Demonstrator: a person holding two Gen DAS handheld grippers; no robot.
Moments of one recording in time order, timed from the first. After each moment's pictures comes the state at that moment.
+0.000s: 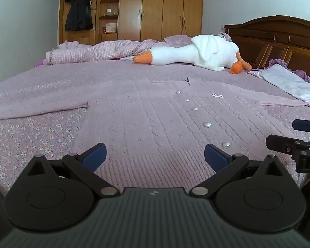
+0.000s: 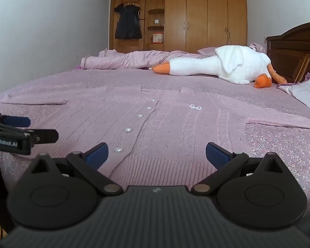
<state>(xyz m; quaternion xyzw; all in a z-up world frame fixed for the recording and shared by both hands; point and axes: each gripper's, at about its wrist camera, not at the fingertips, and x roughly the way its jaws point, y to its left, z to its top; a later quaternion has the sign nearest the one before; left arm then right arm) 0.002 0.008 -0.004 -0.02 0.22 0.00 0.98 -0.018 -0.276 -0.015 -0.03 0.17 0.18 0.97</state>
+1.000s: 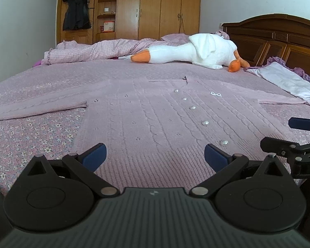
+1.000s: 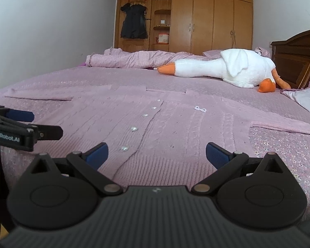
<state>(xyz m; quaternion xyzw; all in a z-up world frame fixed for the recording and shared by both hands) 0.001 0.001 -0.002 -0.01 0.22 0.00 0.97 -0.015 -0.271 -0.017 -0.05 0.17 0.19 0.97</state>
